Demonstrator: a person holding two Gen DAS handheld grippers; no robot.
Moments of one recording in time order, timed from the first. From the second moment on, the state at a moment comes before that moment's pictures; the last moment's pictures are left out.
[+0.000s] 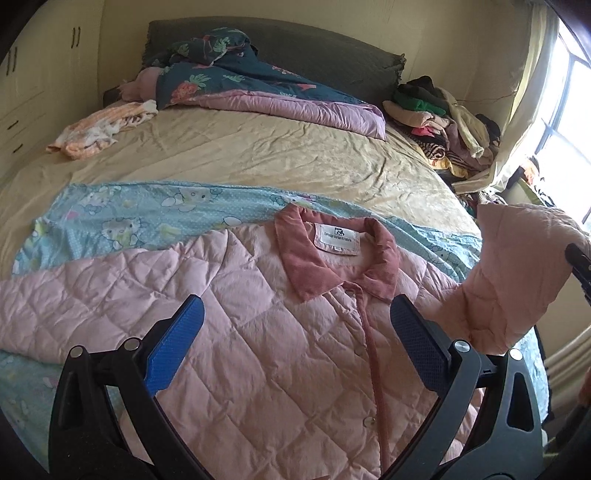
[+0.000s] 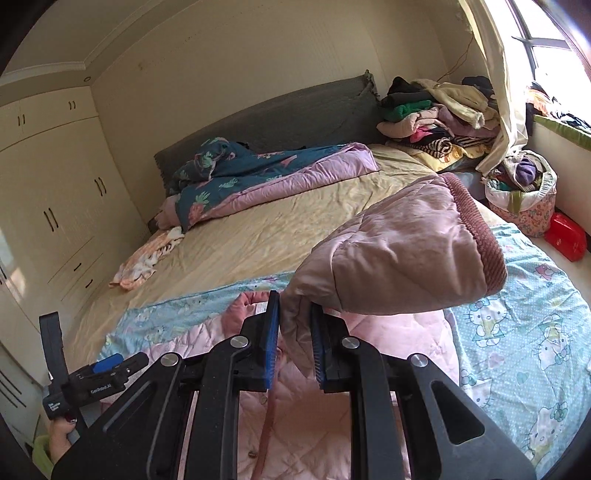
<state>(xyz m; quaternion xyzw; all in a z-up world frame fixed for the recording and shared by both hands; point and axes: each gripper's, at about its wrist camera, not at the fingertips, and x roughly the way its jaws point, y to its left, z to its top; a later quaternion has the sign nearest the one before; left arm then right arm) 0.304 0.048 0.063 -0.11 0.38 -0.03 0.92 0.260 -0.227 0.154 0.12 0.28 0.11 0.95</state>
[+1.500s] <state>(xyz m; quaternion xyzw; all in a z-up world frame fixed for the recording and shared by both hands) 0.331 0.097 0.001 -0.31 0.46 -0.11 0.83 0.291 -0.096 0.014 0.07 0.44 0.23 0.87</state>
